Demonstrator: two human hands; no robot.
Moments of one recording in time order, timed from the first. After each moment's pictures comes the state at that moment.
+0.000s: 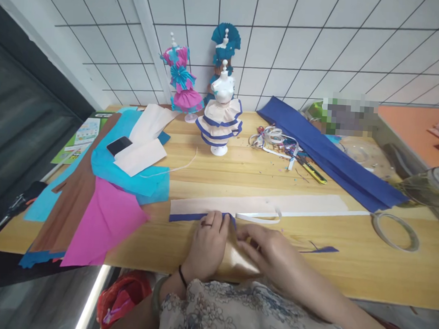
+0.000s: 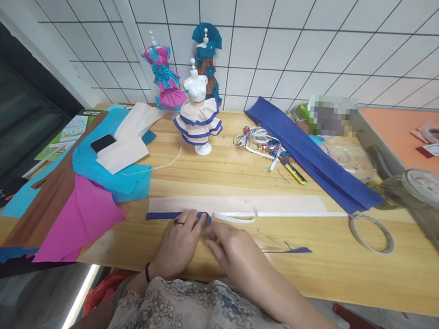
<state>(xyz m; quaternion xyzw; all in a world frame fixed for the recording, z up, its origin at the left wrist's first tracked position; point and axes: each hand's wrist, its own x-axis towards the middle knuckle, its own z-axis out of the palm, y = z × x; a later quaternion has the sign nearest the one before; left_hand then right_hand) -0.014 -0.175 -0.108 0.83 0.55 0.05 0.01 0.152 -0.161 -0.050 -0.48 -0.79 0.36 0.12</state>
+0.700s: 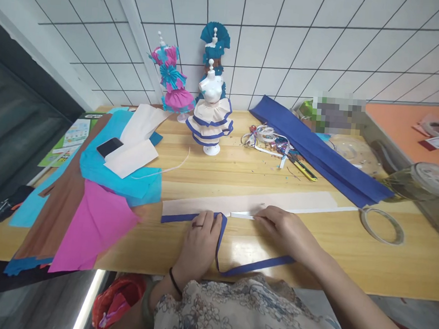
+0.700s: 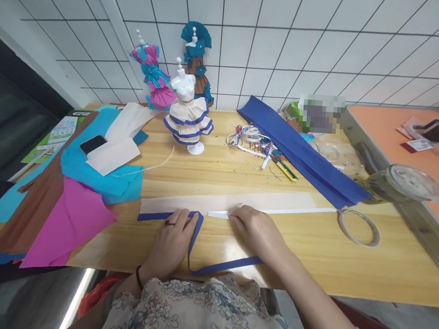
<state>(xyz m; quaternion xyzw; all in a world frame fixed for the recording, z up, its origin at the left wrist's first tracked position) -0.014 -0.175 -0.118 0.83 0.55 0.05 0.00 0.214 -0.128 -0.084 -0.52 -0.82 0.21 0.09</state>
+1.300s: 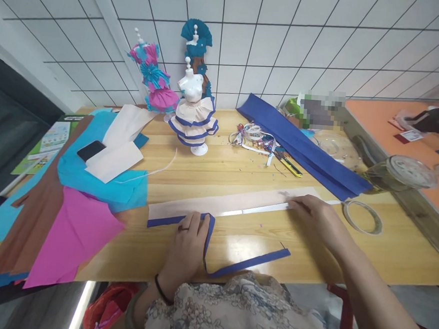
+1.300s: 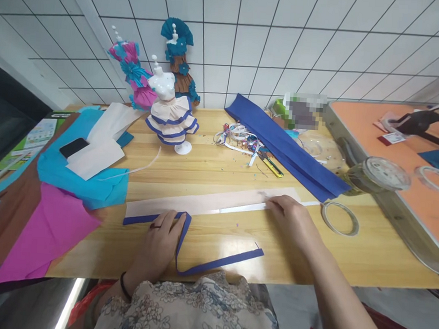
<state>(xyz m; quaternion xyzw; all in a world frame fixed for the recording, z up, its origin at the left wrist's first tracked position) -0.016 -0.176 -0.124 0.84 0.55 0.05 -0.01 0.322 -0.115 -0.103 -0.66 -0.72 0.13 0.14</state>
